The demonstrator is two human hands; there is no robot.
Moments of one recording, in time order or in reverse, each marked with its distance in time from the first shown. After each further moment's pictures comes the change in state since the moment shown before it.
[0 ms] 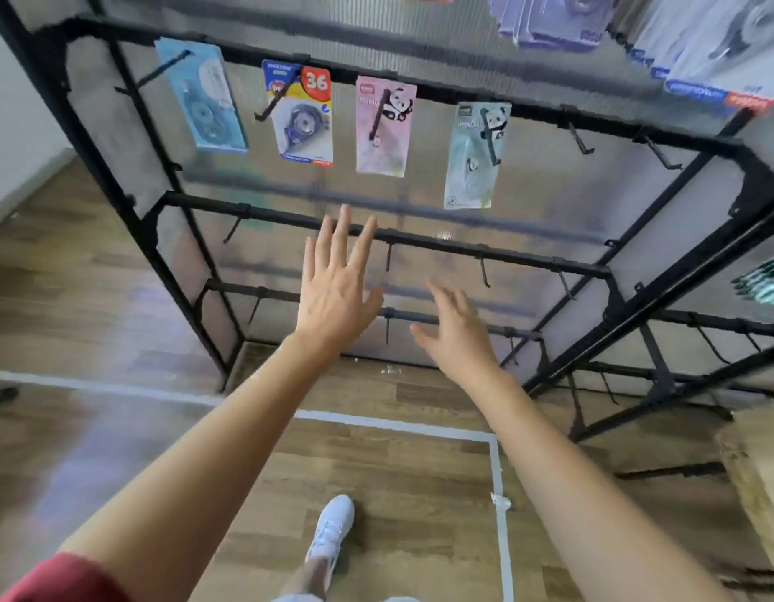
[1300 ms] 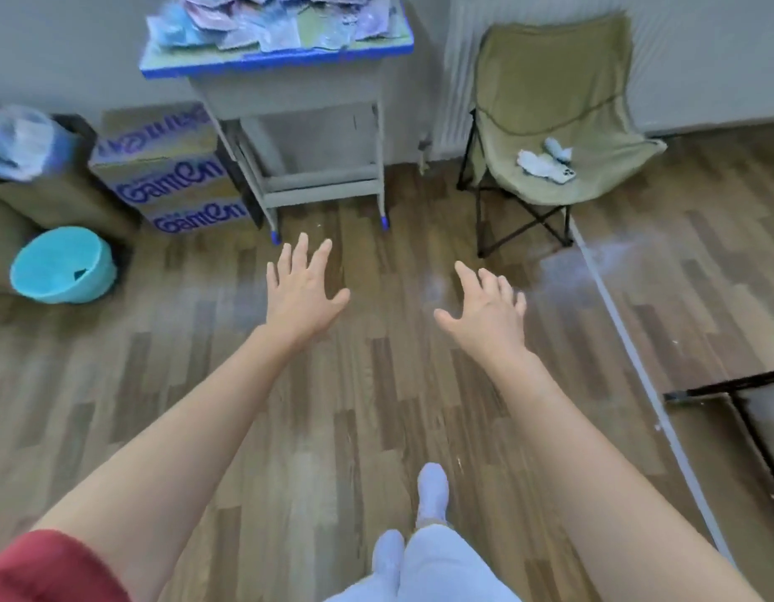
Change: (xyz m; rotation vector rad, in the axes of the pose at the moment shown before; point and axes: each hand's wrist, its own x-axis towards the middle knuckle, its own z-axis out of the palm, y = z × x) left_hand -0.836 -0.352 -0.318 0.178 0.137 -1.591; right_hand -0.496 -0.596 0.350 -0.284 -0.660 -1.025
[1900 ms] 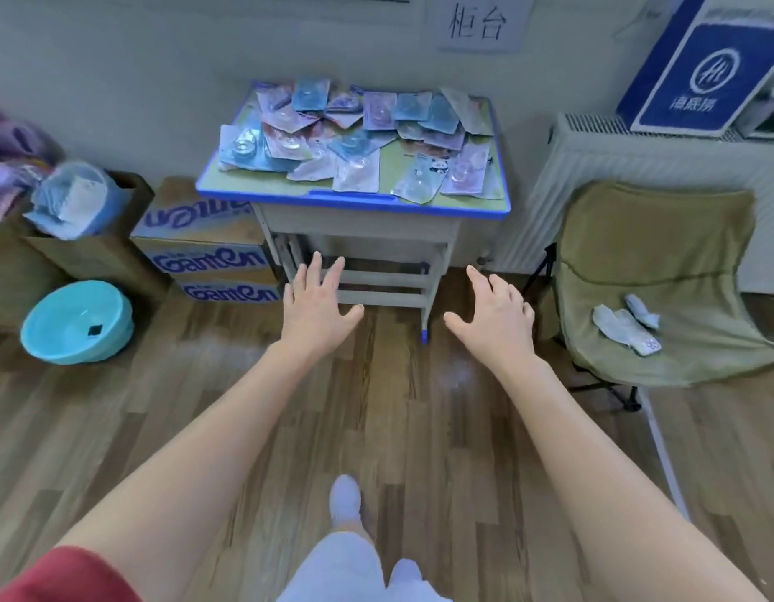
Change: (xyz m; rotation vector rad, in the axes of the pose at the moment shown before) left_hand 0.347 -0.051 -0.090 -0.120 0.087 -0.174; right_hand 0.374 -0.165 -0.087 -0.012 0.087 -0.202
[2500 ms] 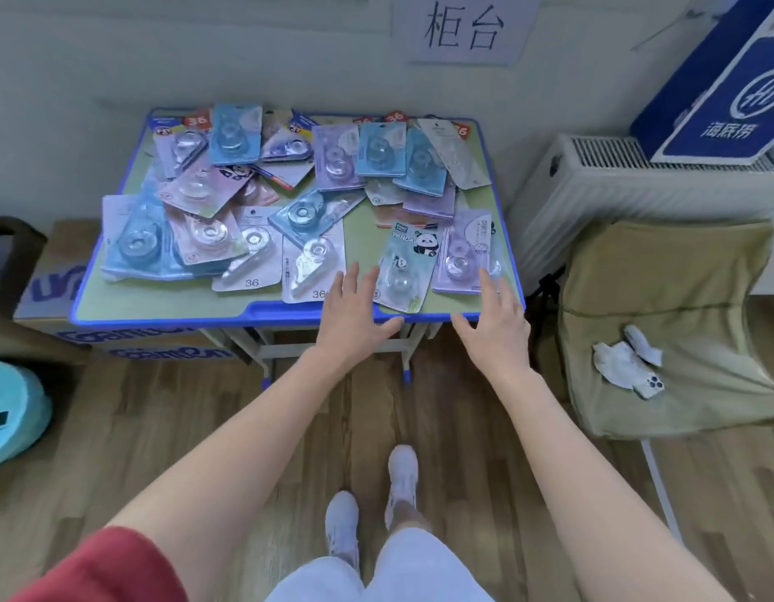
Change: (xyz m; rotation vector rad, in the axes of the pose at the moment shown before) left_hand 0.297 0.061 0.030 -0.101 -0.222 0.181; right_hand 0.276 -0.011 0.012 0.108 0.044 0.209
